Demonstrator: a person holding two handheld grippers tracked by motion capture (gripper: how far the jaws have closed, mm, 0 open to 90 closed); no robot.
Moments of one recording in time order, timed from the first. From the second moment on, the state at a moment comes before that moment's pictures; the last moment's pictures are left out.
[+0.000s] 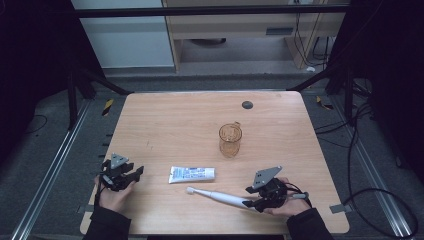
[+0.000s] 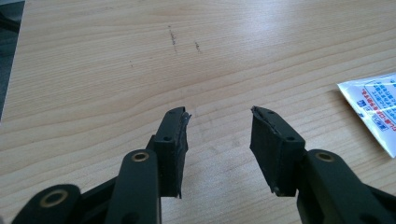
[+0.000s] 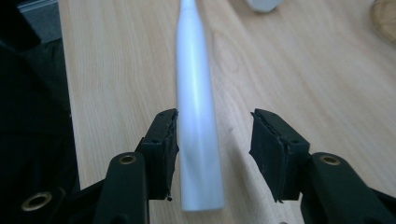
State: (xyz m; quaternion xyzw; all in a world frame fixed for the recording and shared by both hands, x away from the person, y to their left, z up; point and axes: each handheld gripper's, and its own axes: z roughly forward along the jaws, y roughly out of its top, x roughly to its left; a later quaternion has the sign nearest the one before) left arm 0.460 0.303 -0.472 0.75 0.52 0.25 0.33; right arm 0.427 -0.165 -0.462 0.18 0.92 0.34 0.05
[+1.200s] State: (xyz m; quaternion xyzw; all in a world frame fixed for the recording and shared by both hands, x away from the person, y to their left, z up) left arm 0.461 0.302 -0.475 0.75 0.51 0.25 0.33; right arm 0.447 -0.074 -0.432 0.21 0.94 0.26 0.06
